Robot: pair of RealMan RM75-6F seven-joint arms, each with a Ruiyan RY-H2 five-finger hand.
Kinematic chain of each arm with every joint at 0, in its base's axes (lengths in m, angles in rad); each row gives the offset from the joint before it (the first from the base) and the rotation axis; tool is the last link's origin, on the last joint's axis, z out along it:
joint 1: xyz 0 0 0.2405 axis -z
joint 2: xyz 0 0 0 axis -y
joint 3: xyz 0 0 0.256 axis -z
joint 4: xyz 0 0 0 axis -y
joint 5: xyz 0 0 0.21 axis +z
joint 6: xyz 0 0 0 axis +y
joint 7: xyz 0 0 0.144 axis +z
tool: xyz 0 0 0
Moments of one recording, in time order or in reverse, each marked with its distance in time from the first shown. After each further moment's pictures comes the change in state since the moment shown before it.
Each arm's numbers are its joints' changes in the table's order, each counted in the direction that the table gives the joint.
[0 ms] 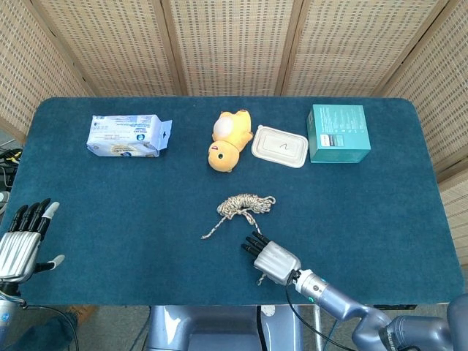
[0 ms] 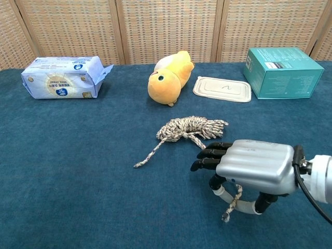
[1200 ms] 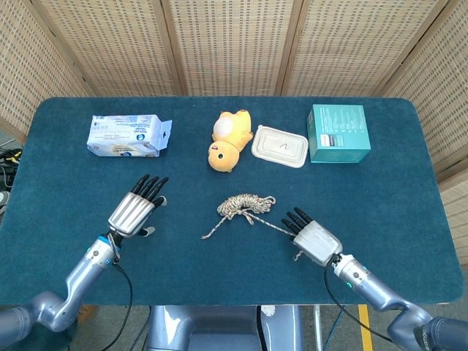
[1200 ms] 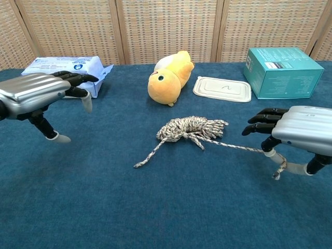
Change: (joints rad) left arm 0.440 0.333 0.128 -0.170 -0.019 -0.411 0.213; right arm 0.070 -0.141 0.011 -0.122 -0.072 0.125 0.112
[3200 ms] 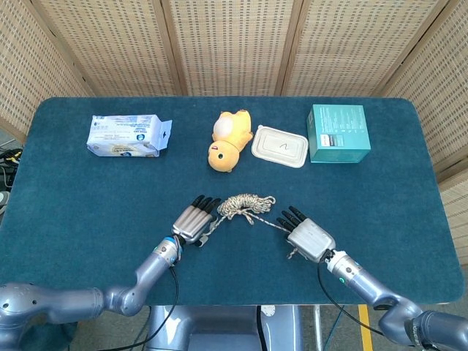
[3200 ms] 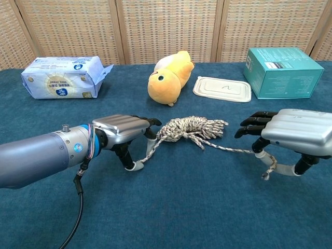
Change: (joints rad) left arm 0.307 0.303 -0.006 -0.079 -0.541 -0.167 0.241; right arm -0.023 0.041 -0.017 -0.038 0.020 -0.045 0.049
